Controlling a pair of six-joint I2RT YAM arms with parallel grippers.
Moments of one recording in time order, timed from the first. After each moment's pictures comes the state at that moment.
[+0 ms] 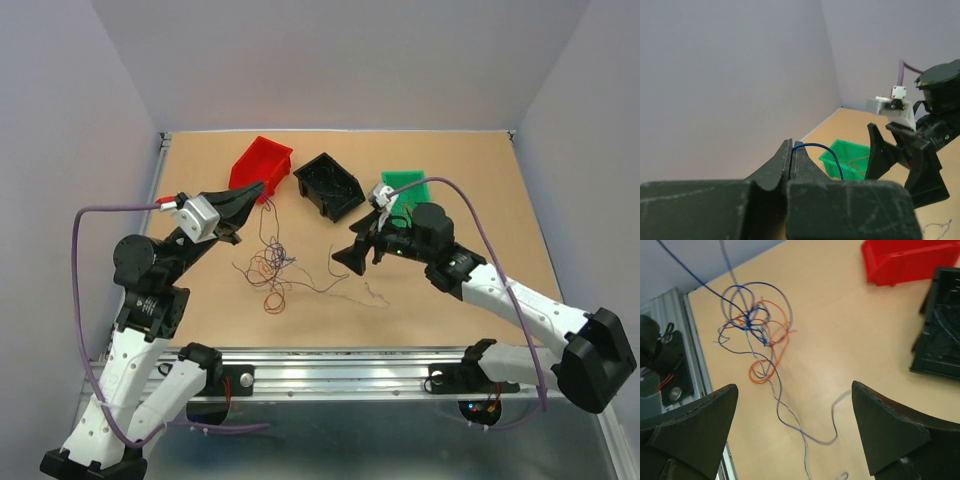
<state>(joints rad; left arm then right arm) -0.34 0.66 0.88 0.20 0.52 0.07 0.67 1.14 0.77 0.19 -0.44 0.13</state>
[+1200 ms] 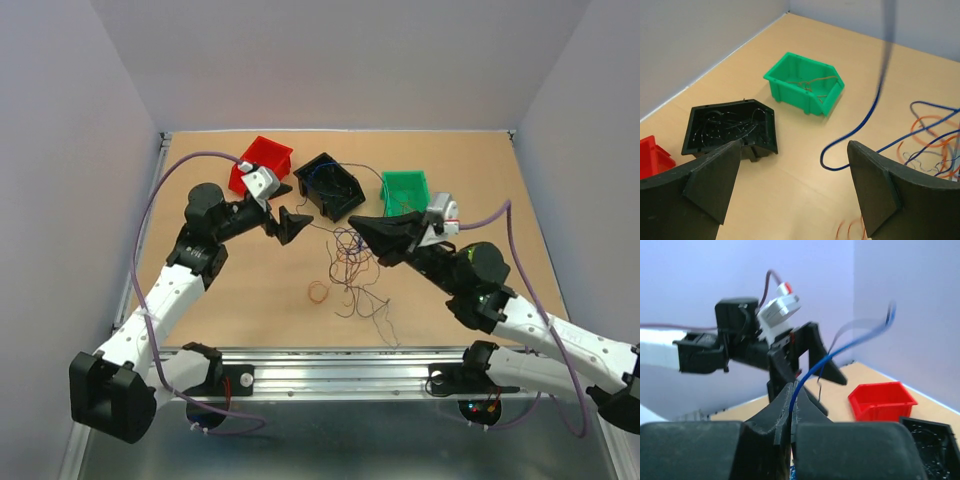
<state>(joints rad) -0.35 1.05 0.83 0.19 0.67 0.05 0.94 0.92 0.72 0.60 -0.09 0.11</state>
